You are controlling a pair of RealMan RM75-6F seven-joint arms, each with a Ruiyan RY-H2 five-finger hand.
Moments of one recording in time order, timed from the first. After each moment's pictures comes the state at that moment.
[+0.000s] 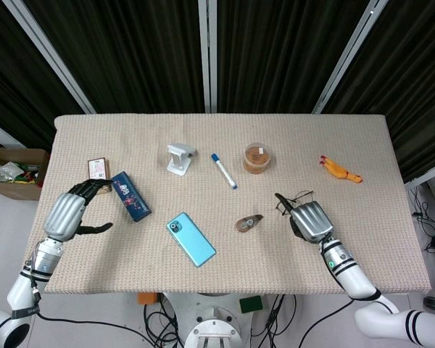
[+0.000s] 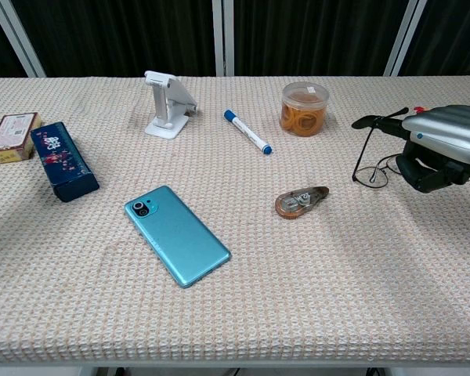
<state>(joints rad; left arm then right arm) -0.36 -1.25 -0.06 -1.53 1.55 1.34 -0.23 0.53 -1.40 0.07 -1.56 -1.33 1.01 -0.35</state>
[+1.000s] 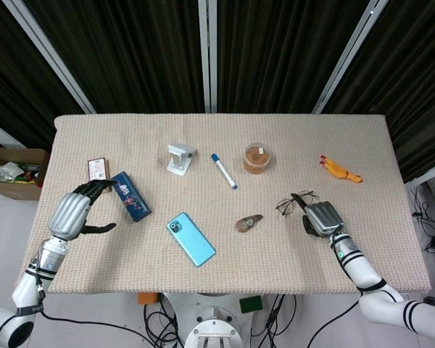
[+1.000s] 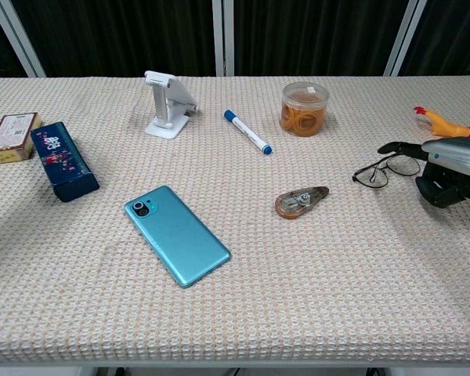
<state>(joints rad) -0.37 -1.26 -0.07 -1.54 1.53 1.31 -0.21 0.54 -1.46 0.05 -1.32 -1.29 0.88 -0.11</state>
